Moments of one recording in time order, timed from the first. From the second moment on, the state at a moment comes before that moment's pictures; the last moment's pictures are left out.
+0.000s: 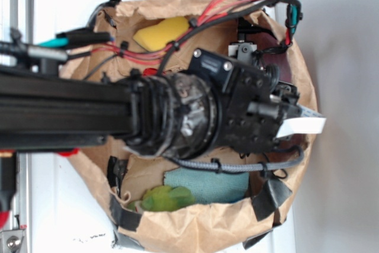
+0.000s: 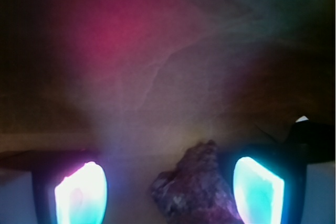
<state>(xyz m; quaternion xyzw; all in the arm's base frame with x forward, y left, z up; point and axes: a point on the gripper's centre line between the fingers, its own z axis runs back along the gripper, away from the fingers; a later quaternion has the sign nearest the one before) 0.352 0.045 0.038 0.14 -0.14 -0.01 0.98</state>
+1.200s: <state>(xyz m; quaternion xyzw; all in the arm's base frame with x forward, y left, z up) 0.315 0.062 0.063 0.00 -0.05 -0.06 1.00</state>
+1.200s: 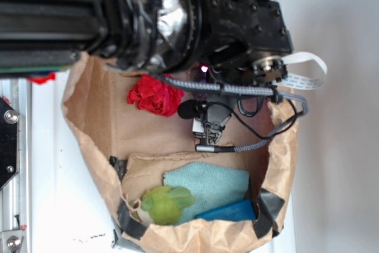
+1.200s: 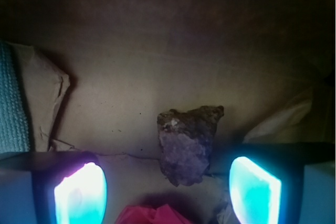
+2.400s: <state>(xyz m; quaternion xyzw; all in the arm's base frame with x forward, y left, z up) 0.317 0.069 0.035 0.05 -0.07 -0.06 0.99</state>
